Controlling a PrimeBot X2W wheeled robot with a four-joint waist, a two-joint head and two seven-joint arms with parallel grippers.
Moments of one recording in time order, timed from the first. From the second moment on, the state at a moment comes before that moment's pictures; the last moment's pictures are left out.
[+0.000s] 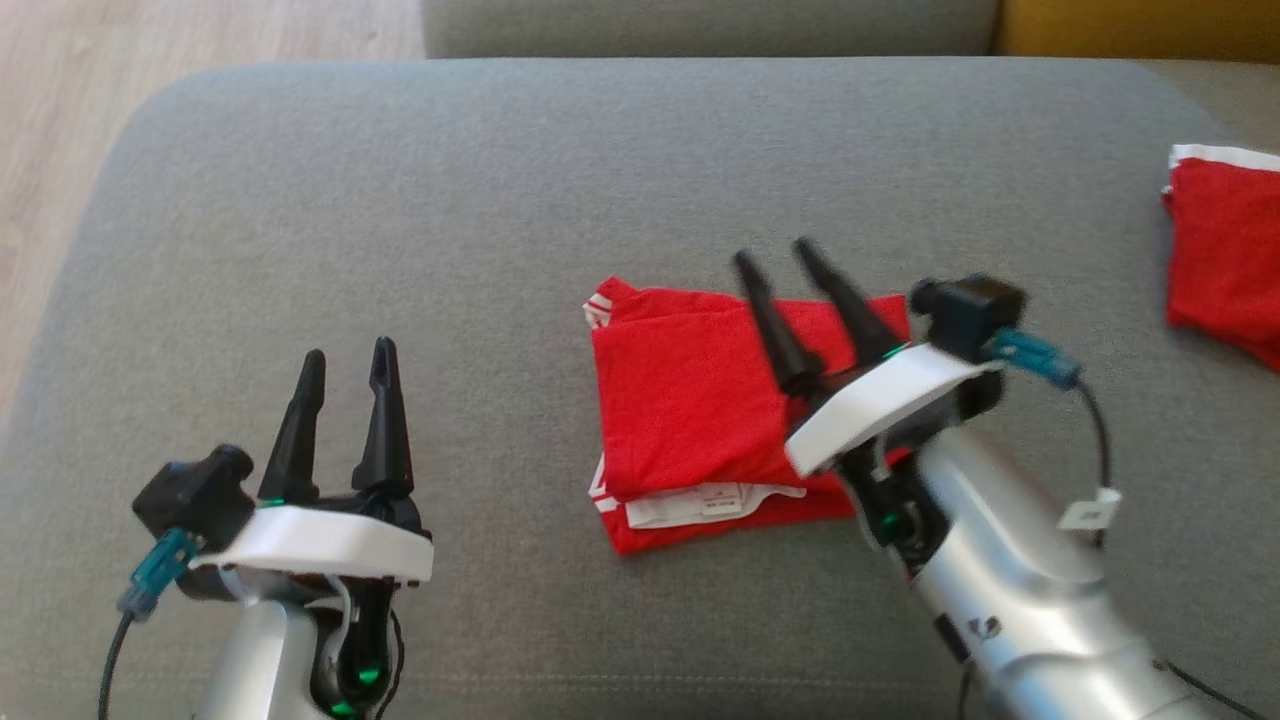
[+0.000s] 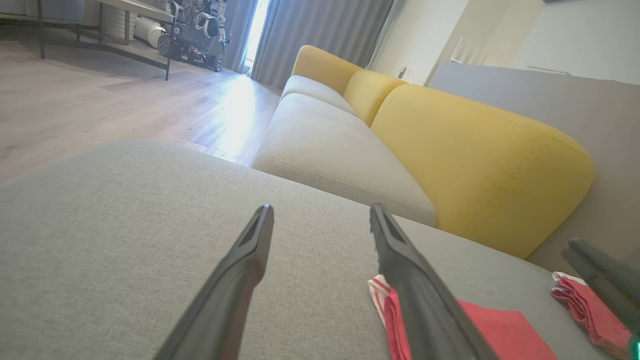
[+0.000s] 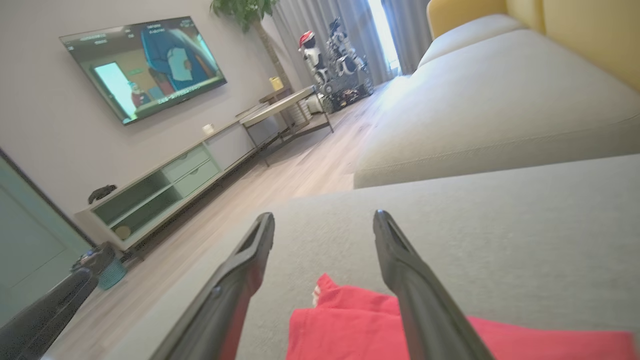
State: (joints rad) left arm -0.11 0.04 -0.14 0.17 -0.44 -0.01 -0.25; right arm -0.52 -0.07 0.55 0.54 0.66 0.13 -0.16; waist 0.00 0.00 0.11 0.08
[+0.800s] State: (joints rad) left arm -0.10 0.04 -0.16 0.12 -0.43 -0.02 -0.25; right arm -0.18 -0.13 0.05 0.28 0.14 0.13 -0.23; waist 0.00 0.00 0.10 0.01
